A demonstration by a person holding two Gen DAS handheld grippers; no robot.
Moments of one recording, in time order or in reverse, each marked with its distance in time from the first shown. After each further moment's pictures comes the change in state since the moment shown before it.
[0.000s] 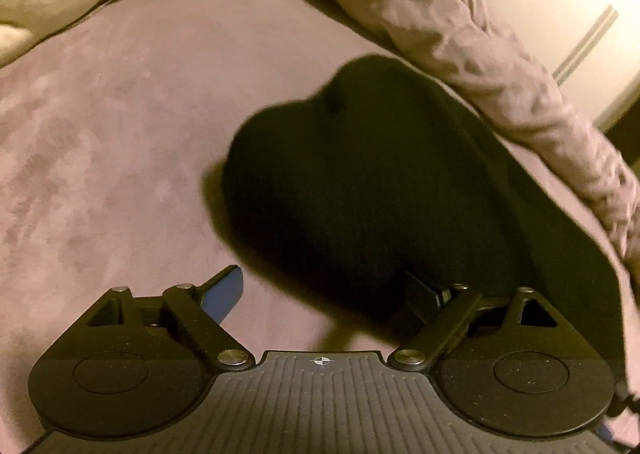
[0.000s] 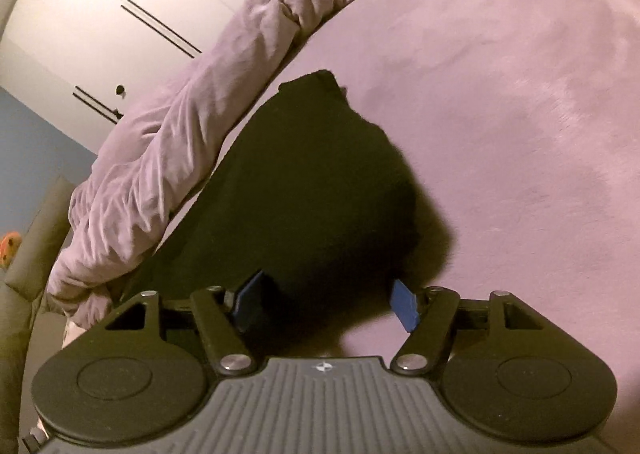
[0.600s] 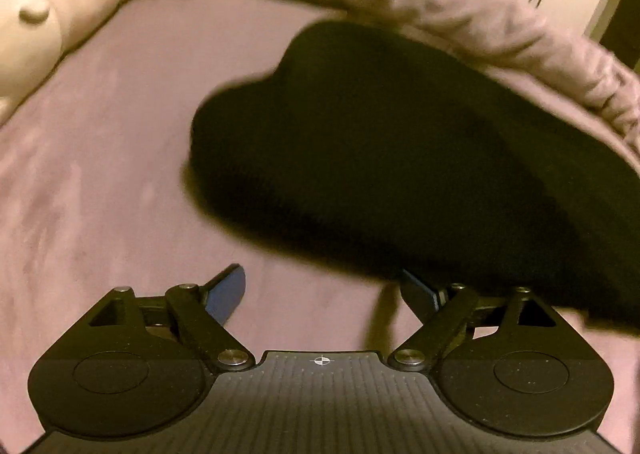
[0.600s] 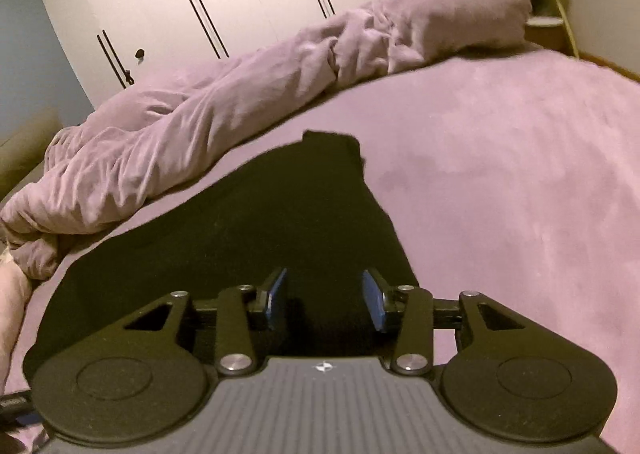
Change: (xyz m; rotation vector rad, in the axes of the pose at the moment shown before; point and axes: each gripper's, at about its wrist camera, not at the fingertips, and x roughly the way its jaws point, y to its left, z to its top) left arm -0.003 -0.028 -0.032 0.298 0.057 0.113; right arm -0.028 0.038 0.003 -0.366 -0.131 -0.143
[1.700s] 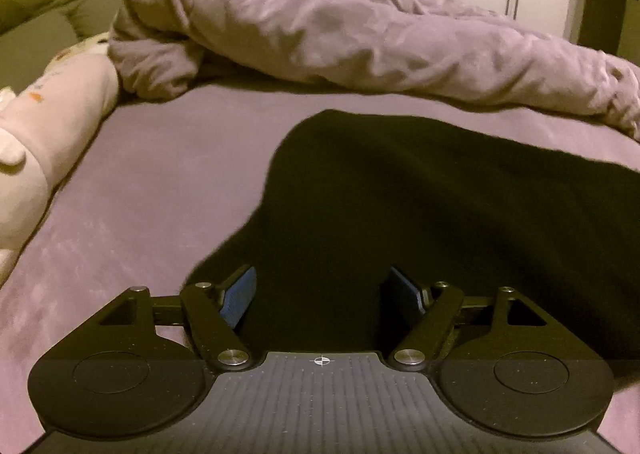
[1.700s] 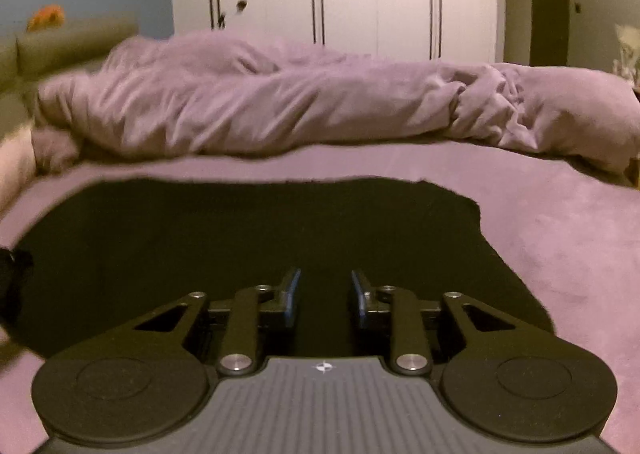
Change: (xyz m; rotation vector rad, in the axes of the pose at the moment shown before) left arm 0.002 -0.032 0.062 0.183 -0.202 0.072; right arm 0.052 0.100 0.003 -0.460 -0.046 0.031
